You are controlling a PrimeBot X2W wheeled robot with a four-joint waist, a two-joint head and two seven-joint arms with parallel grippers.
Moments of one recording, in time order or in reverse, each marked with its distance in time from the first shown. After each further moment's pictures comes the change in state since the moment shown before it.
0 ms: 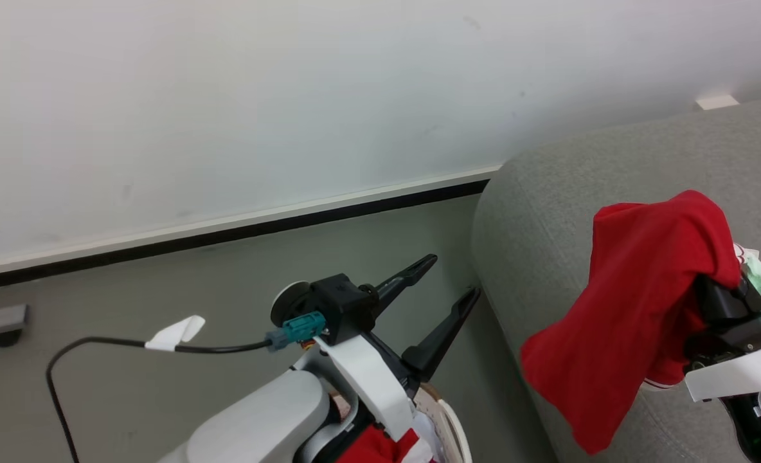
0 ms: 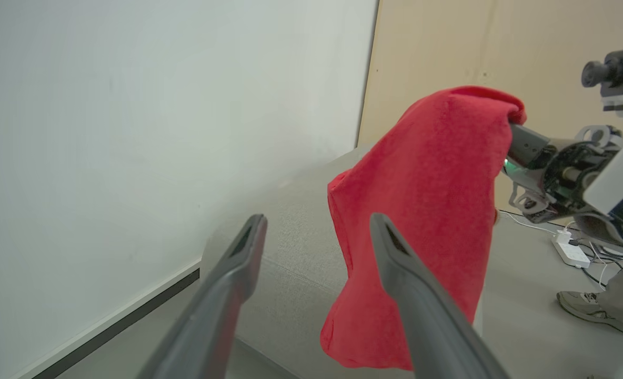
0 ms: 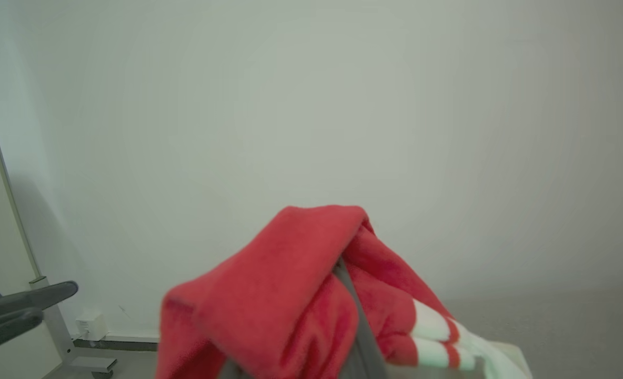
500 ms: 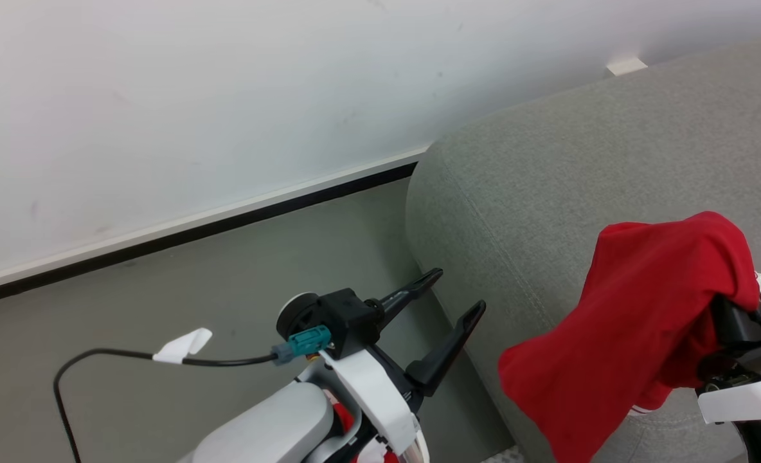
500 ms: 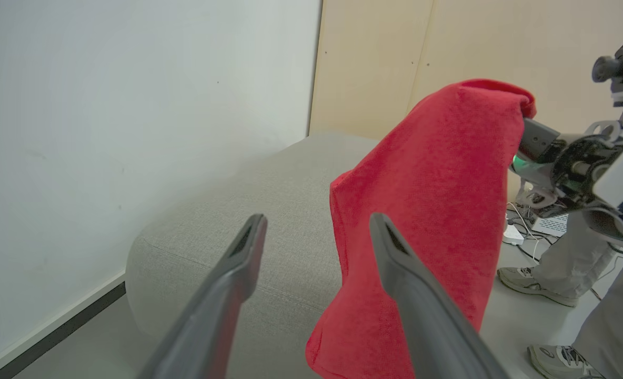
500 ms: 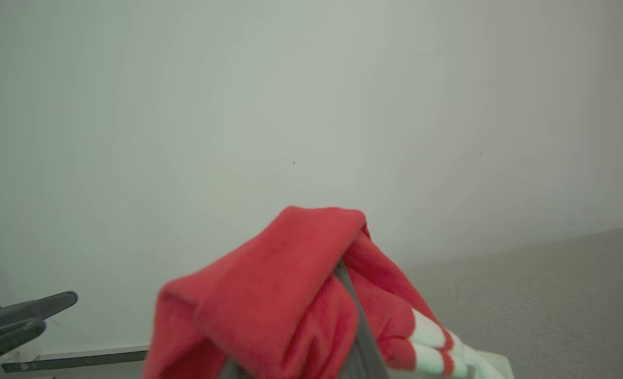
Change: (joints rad) left arm 0.031 -0.013 0.001 0.009 0.035 -0.019 -0.017; right arm 0.115 0.020 -0.099 -0.077 -0.038 0.000 0.000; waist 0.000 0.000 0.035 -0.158
